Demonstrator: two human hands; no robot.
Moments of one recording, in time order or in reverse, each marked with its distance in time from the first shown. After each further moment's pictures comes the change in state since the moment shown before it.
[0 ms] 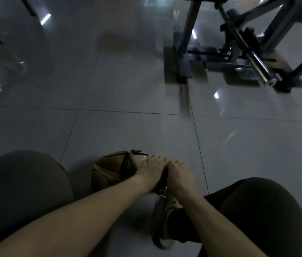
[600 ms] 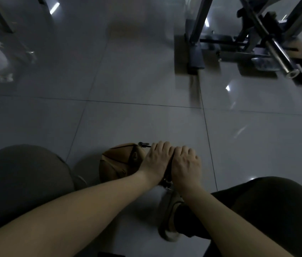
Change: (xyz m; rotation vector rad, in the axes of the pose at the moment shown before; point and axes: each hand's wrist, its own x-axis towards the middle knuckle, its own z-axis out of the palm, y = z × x) left_hand -0.008 -0.005 0.011 0.115 0.341 -0.041; right_hand 0.008 -0.009 0.013 -0.216 0.269 -0.046
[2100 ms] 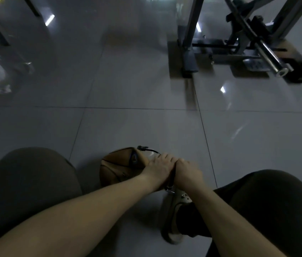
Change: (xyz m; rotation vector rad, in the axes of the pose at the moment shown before) left_hand -0.002 0.003 -0.002 -0.163 -0.338 0.124; right_hand -0.007 0.006 -0.014 0.224 -0.425 0.169
